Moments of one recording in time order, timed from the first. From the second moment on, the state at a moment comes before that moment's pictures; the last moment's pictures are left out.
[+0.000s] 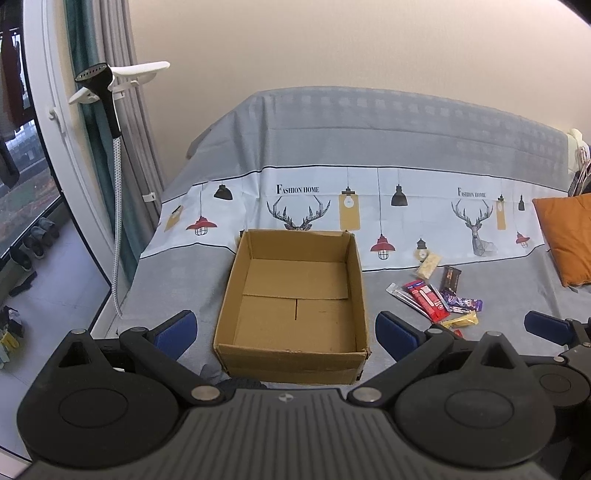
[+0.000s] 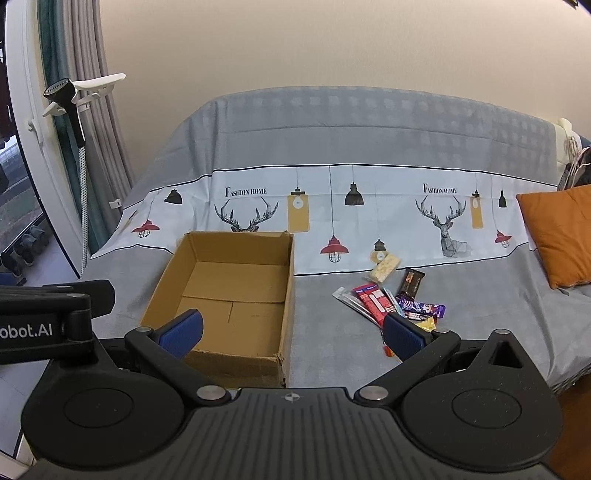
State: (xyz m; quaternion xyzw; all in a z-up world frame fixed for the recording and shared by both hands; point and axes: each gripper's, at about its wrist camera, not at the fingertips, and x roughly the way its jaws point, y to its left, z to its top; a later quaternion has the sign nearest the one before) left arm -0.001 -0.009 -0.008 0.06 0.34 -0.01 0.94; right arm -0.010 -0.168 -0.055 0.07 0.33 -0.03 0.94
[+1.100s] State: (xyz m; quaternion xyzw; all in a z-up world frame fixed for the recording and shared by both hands) left arm -0.001 -0.016 -0.016 0.07 0.35 -0.01 0.94; right arm -0.012 -0.173 -0.066 0.08 0.34 -0.02 0.94
